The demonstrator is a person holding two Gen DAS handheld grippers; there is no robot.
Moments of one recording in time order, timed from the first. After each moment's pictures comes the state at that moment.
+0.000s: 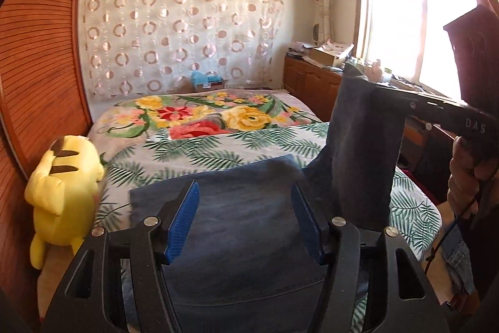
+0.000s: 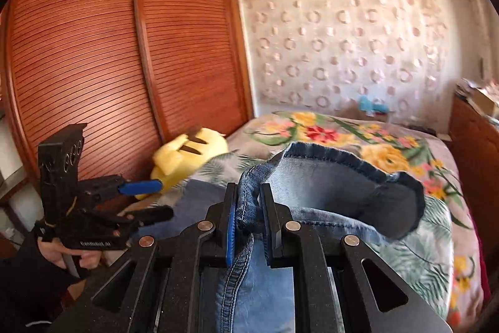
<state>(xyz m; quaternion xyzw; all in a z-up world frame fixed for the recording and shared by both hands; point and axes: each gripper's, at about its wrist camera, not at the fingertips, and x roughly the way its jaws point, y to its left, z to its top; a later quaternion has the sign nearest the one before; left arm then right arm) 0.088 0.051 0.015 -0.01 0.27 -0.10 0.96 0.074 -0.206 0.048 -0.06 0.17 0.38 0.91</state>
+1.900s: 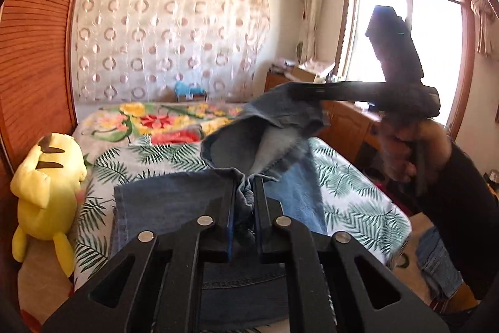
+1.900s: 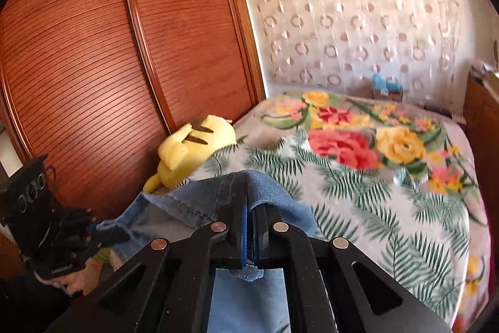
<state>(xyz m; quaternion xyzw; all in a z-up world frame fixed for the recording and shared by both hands) 0.040 0.040 0.030 -0.05 0.23 -0.15 0.96 0.141 -0.144 0.101 -0.06 0.22 0.40 0.89</state>
